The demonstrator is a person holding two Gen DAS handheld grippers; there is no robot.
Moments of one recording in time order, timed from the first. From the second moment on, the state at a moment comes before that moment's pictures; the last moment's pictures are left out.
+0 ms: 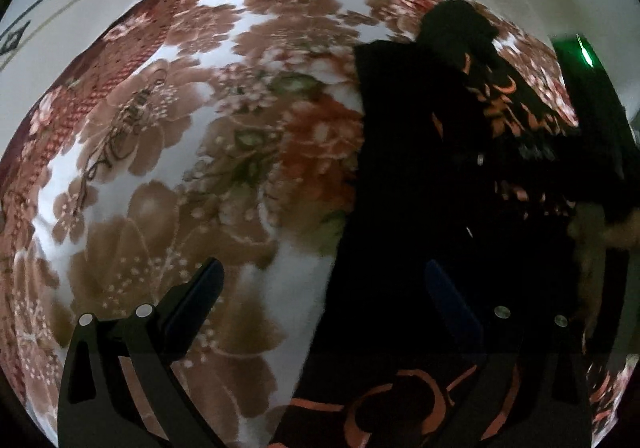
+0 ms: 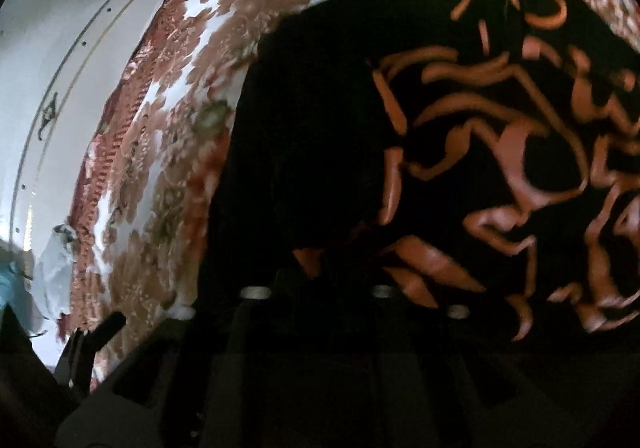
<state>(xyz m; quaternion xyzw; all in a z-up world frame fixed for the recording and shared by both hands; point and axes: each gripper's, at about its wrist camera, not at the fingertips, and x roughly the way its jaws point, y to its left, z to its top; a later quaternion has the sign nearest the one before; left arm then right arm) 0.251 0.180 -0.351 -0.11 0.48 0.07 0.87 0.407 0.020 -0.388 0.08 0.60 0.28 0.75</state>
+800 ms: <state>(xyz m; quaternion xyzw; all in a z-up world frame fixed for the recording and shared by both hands) 0.443 0.100 -0.355 -0.06 0.54 -0.10 0.83 0.462 -0.291 -0.357 0.00 0.56 -0.01 0.83</state>
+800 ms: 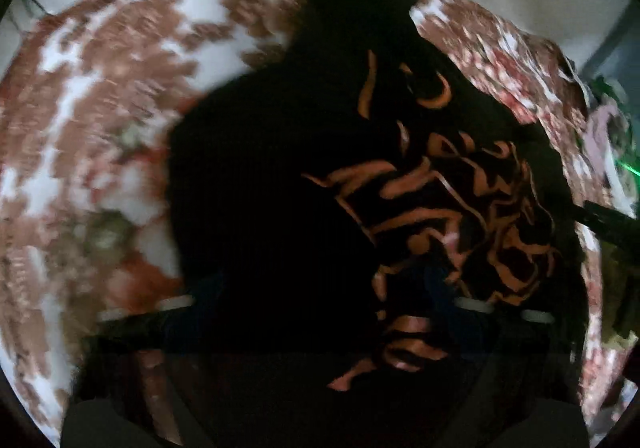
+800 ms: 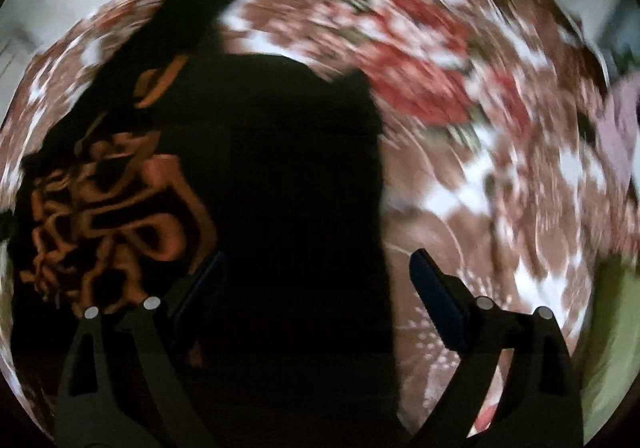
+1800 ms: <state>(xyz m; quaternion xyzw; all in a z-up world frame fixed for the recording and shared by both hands) 0.430 0.156 -0.370 0.00 0.53 0.03 0.85 0.478 -0.298 -0.392 0.00 0.58 -0.01 0.82</state>
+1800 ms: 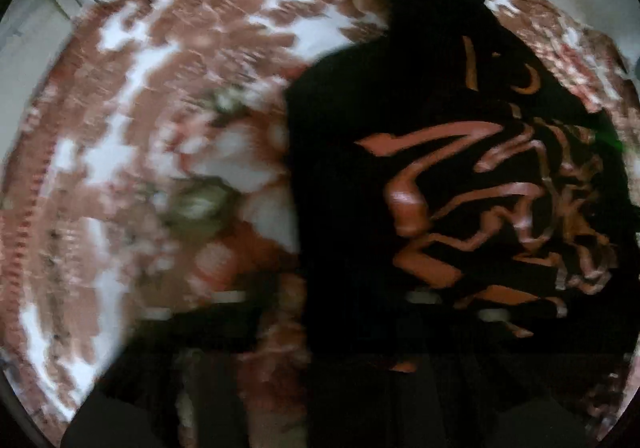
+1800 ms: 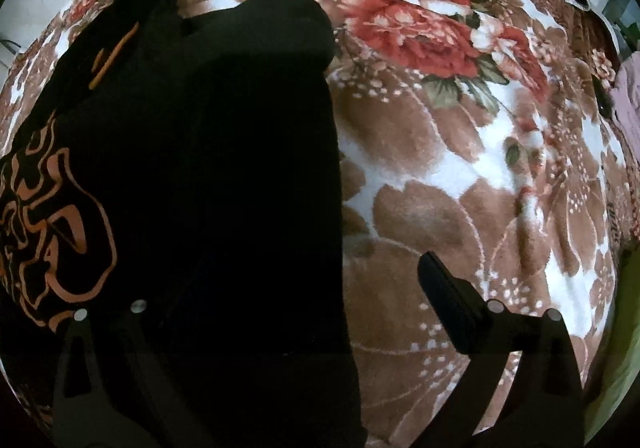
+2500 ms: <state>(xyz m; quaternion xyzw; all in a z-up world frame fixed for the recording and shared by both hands) 0.443 0.031 -0.367 0.10 0.45 -0.02 0.89 0.509 -0.212 -0.379 -0.05 0.49 -0.05 0.87</state>
